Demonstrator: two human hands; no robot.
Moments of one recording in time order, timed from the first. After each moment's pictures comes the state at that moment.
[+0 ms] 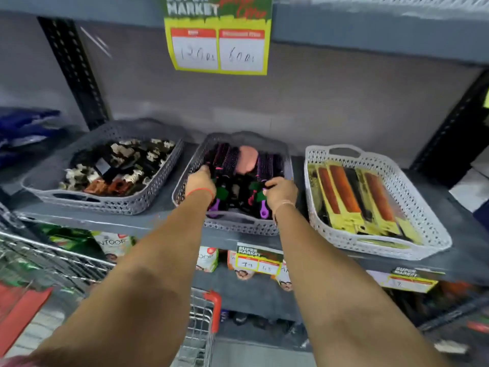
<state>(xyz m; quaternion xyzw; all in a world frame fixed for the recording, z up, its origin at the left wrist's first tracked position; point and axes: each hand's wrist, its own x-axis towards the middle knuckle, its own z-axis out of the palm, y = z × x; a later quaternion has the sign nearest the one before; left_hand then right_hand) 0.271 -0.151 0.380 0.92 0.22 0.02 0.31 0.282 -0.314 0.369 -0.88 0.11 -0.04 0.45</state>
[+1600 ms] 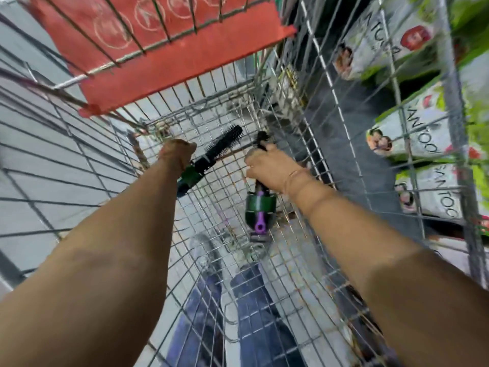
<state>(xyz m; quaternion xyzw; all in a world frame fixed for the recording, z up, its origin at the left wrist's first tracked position) -0.057 0.147 -0.020 0.54 0.70 -0.14 0.45 0.115 0.044 0.010 -0.48 -0.82 0.18 -0.26</state>
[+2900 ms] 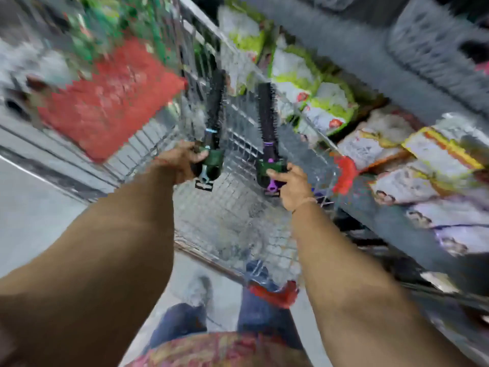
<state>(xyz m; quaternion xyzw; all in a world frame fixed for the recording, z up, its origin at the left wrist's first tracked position) -0.044 0.080 0.150 0.46 0.29 -0.10 0.84 0.053 -0.142 0.141 -0.63 0.12 0.34 0.69</state>
